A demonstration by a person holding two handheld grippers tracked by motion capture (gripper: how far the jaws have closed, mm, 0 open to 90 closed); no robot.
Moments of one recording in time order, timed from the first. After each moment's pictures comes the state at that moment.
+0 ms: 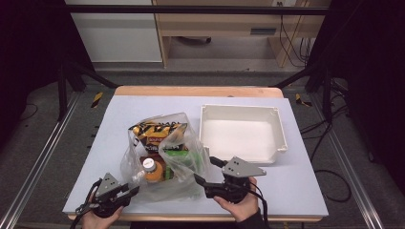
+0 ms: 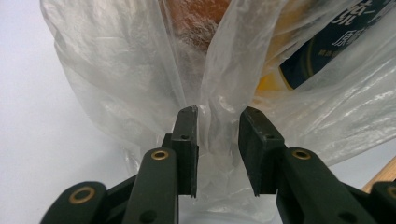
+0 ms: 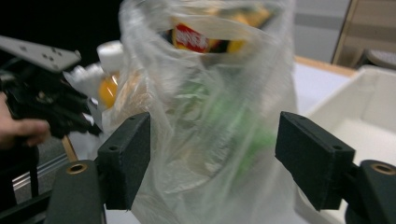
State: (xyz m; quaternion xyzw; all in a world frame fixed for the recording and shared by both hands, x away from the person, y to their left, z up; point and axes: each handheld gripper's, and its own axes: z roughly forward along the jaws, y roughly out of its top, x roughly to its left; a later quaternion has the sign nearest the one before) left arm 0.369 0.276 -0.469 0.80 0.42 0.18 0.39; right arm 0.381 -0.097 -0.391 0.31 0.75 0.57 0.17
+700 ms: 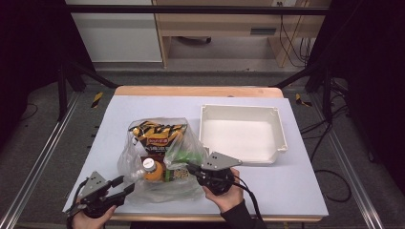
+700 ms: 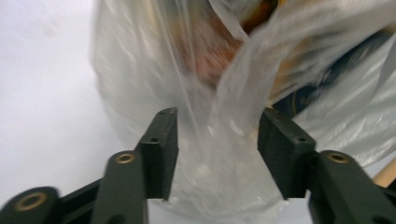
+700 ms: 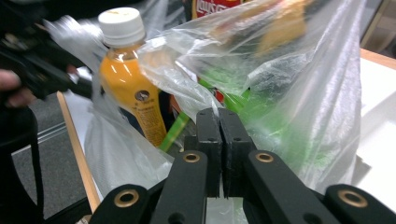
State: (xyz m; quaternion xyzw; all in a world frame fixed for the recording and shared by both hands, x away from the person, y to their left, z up) left arm 0.360 0.294 -0.444 0.75 0.43 0.21 0.45; right arm 0.400 -0.062 -0.395 0.28 0.80 0.51 0.15
